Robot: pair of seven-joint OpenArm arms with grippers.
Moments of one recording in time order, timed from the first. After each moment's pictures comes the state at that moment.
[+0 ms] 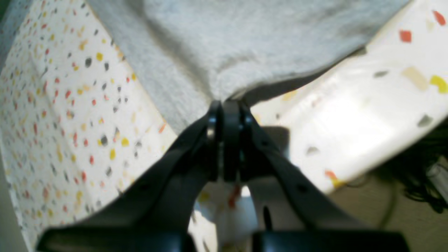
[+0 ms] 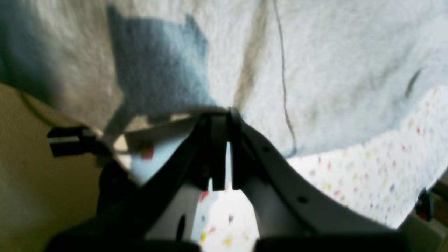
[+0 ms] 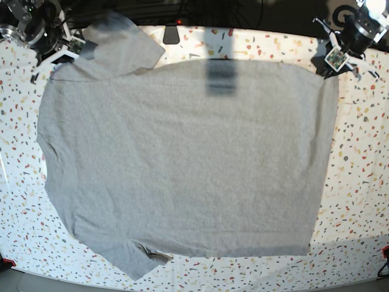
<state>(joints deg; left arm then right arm) 40.9 -24.8 -14.0 104.0 14.7 -29.2 -0.5 -47.8 52.4 3.1 106.0 -15.6 20.3 -15.5</state>
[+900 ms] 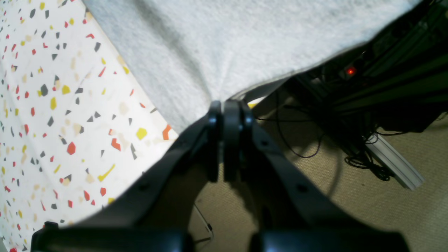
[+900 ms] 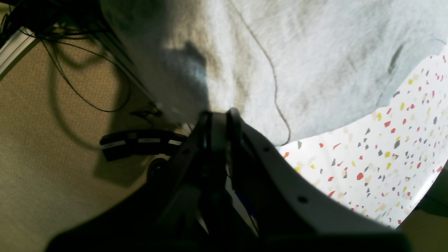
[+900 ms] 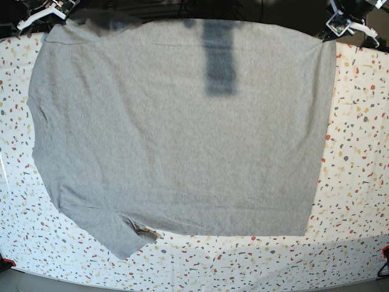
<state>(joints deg) 54.6 -24.7 -15.6 109.1 10.8 -29.1 -0.9 -69.2 36.7 20.7 113.0 -20.5 20.3 -6.0</state>
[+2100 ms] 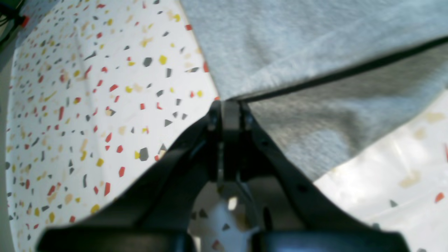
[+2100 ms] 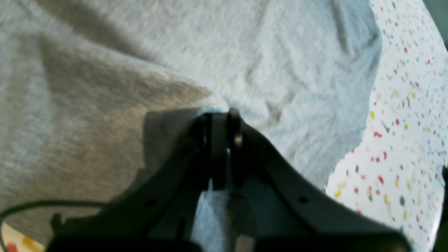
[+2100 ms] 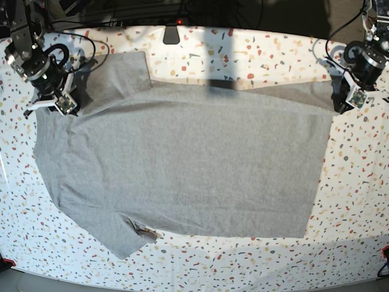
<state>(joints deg) 25.2 -24.4 -15.3 92.1 4.9 -27.7 0.9 -26.0 39.4 5.0 96.4 -2.5 20.4 -8.4</state>
